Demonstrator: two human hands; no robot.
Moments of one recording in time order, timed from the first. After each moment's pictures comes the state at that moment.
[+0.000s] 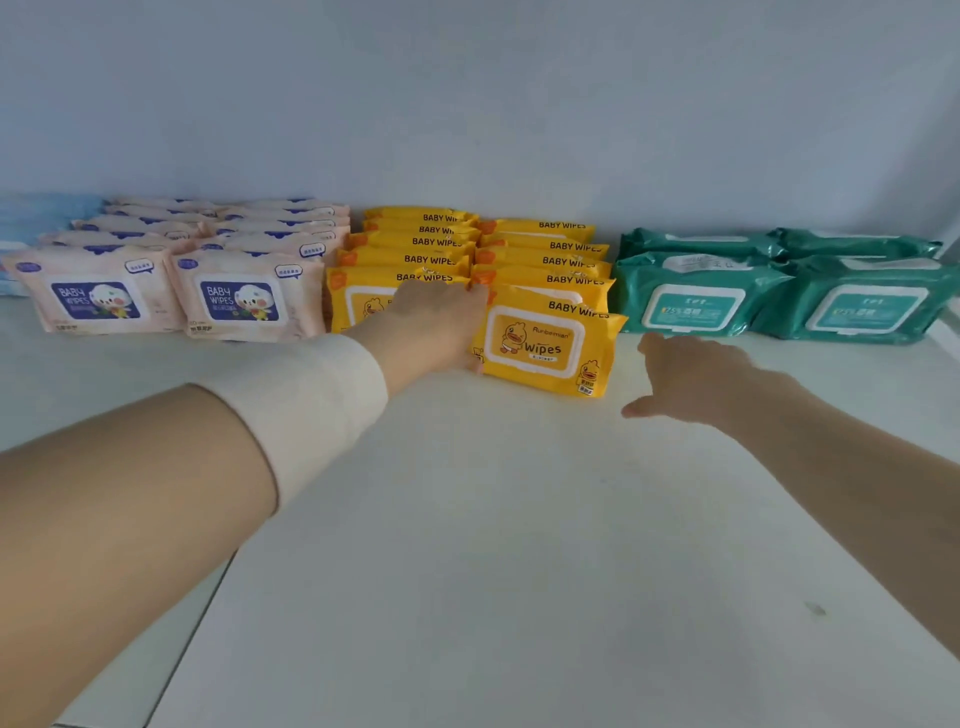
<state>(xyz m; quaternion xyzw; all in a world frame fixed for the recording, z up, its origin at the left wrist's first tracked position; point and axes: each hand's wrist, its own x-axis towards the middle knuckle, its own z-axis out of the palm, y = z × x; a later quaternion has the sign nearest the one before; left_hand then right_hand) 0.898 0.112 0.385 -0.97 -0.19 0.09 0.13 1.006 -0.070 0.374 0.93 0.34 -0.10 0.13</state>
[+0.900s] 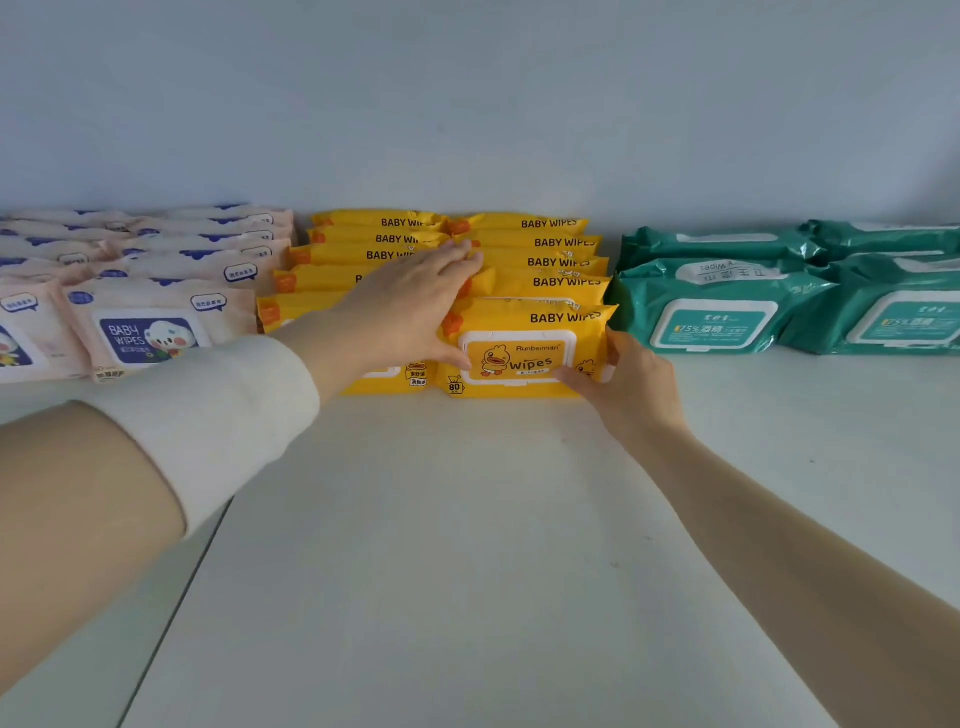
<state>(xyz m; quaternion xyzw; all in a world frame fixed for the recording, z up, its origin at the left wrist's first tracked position) 0.950 0.170 0.369 -0.99 -0.11 0.01 0.06 1.048 -0.008 0.303 0.90 0.22 -0.08 -0.36</state>
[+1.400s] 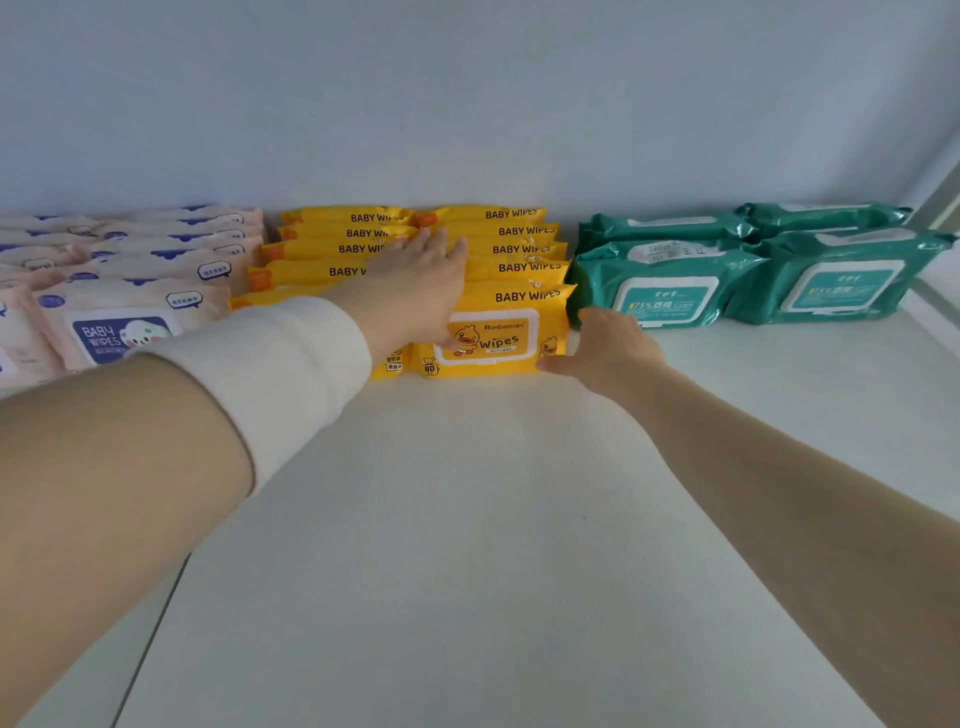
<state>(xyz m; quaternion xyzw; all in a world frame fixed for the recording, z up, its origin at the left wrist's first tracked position) 0.970 0.141 0.381 -0.97 -0.15 0.09 0.15 1.049 -0.015 0.335 0.95 0.24 -0.12 -0.15</state>
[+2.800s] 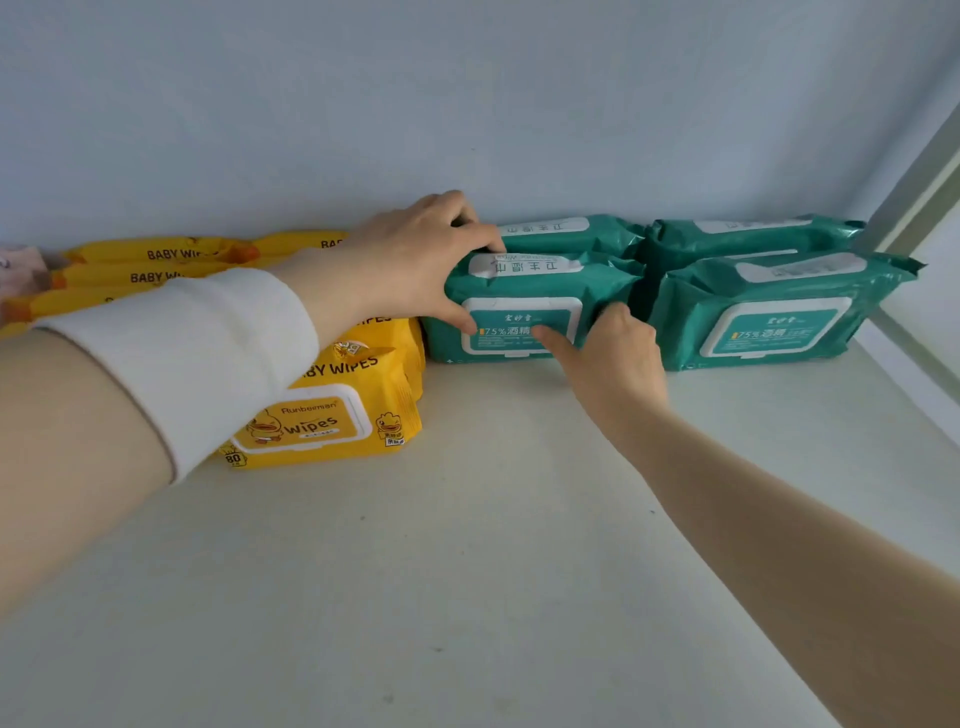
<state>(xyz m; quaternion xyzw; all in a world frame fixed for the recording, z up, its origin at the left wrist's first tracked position) 1.128 0.099 0.375 -1.00 -0.01 -0.03 0.03 1.178 -0.074 0.308 0.93 0.13 -0.04 -0.33</state>
